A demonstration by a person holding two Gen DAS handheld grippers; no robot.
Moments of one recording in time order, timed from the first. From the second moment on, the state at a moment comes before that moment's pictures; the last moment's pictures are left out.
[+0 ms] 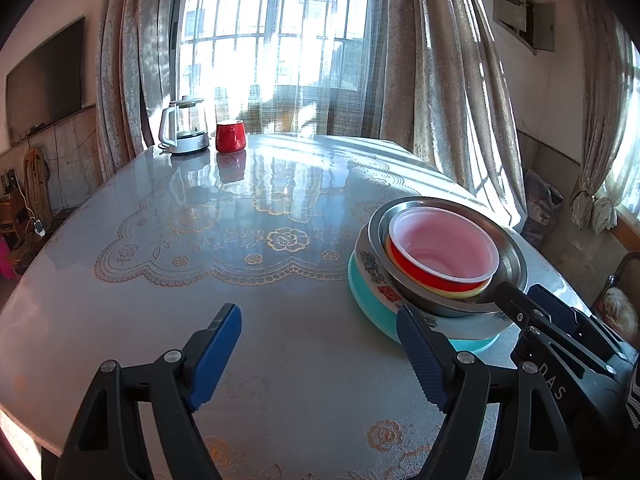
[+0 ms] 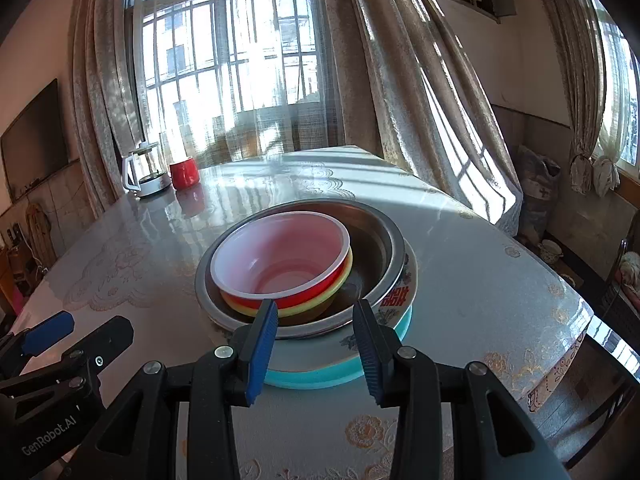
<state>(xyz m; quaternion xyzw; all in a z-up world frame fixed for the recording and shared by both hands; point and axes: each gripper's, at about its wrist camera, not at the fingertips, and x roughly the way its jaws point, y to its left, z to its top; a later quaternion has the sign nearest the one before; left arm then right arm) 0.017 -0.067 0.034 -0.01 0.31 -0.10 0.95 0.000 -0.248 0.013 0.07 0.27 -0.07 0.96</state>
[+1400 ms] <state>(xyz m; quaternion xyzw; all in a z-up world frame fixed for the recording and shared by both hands) 0.016 -0.070 0.029 0.00 0.31 -0.10 0.95 0.002 -0.245 0.009 0.08 0.27 -0.07 0.96</state>
